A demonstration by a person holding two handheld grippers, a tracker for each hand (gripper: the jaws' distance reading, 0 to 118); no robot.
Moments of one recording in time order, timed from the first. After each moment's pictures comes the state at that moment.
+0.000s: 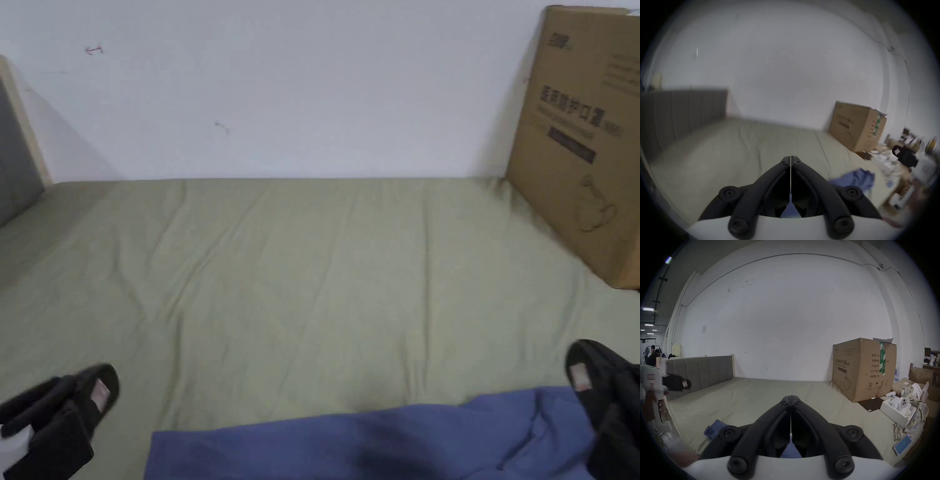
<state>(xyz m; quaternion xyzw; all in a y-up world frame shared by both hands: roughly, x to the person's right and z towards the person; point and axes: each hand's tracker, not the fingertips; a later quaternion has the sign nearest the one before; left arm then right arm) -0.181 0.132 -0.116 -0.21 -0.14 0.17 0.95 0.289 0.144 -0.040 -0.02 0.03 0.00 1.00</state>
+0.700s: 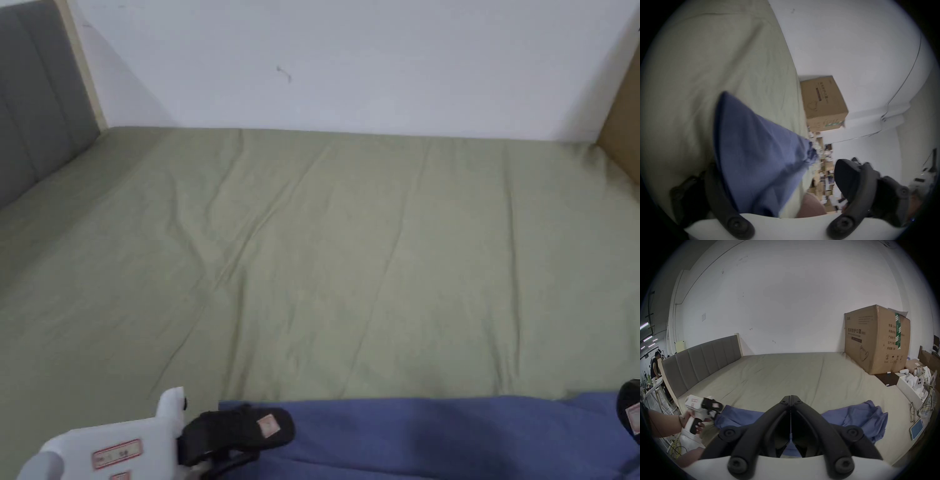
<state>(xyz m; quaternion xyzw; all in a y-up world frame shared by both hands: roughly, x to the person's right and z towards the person) -0.210 -0.080 -0.262 -0.42 -0.33 0.45 0.71 0.243 0.115 -0.100 -0.17 0.07 -0.04 0.98</state>
